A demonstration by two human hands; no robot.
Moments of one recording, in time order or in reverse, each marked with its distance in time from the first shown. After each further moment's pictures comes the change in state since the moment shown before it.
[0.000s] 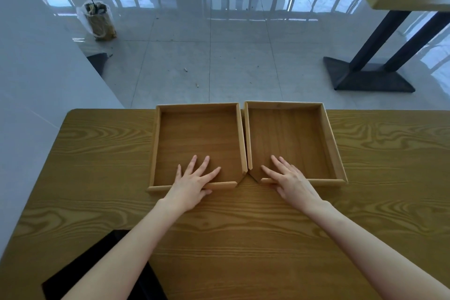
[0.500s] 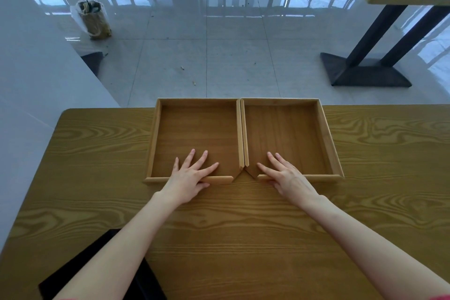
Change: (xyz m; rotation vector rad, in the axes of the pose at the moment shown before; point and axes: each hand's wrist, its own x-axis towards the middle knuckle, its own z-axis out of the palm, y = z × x) left_hand 0.007 -0.005 -0.005 0.015 0.011 0.037; right_hand 0.002 0.002 0.003 0.024 0.005 -0.032
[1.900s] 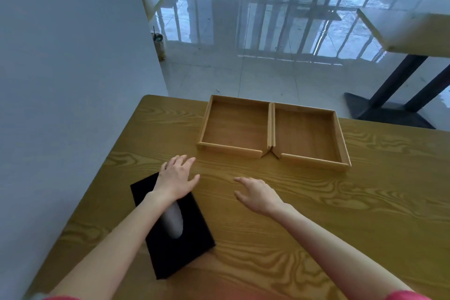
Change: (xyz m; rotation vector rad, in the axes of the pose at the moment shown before) left_hand -0.189 -0.015 0.028 -0.161 0.322 -0.378; right_hand -0.101 -0.174 0.018 0.218 -0.108 -0.042
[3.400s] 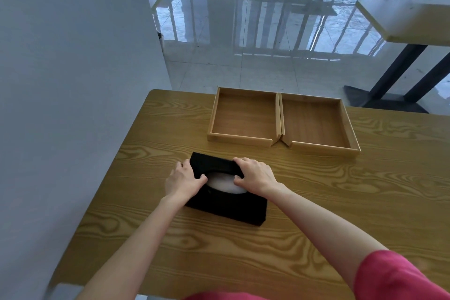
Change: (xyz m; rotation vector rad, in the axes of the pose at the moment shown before) left_hand -0.021 -0.014 0.019 -0.213 0.011 -0.285; right_hand 0.018 -0.038 0.018 -0.221 0.141 -0.043
